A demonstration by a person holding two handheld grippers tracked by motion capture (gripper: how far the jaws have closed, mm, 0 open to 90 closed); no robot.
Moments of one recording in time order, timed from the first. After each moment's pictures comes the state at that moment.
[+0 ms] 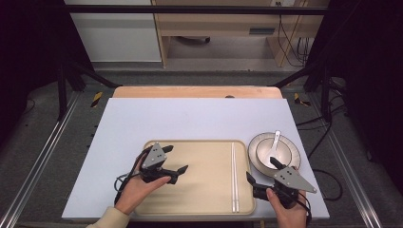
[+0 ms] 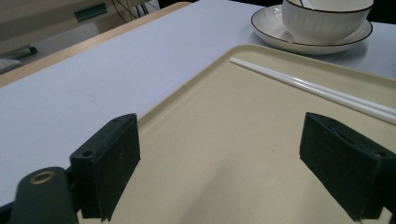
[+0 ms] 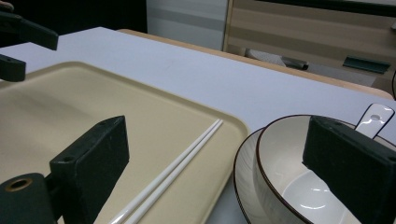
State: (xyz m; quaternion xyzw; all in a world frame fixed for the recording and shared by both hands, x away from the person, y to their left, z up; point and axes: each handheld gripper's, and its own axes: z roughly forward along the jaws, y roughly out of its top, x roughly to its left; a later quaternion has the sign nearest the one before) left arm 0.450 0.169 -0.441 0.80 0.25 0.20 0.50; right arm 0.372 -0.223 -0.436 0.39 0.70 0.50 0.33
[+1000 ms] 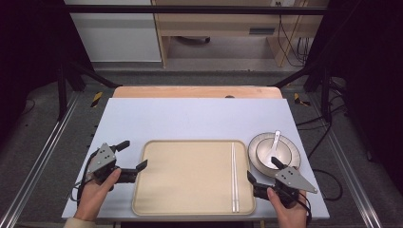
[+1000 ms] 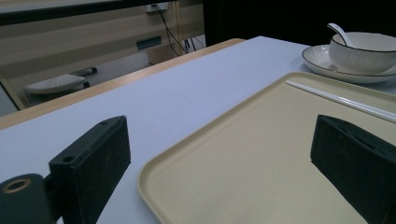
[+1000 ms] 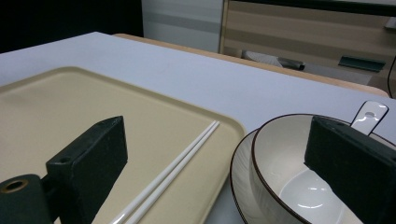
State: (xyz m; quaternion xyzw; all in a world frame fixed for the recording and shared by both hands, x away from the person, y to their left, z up) left arm 0.430 0.278 -0.425 0.74 0.30 0.26 0.55; right arm 0.373 -0.224 -0.438 0.41 0.69 0.51 0.33
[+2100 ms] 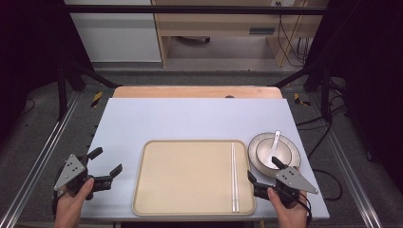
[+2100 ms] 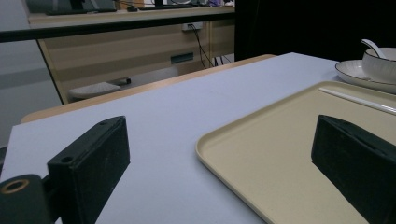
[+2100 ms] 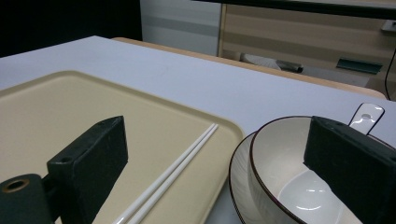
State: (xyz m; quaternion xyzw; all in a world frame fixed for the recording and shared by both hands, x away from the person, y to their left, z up) left arm 0.403 0.341 -0.441 0.69 0.33 0.31 0.57; right arm 0.372 -0.225 -0.438 0.41 0.68 0.51 0.33
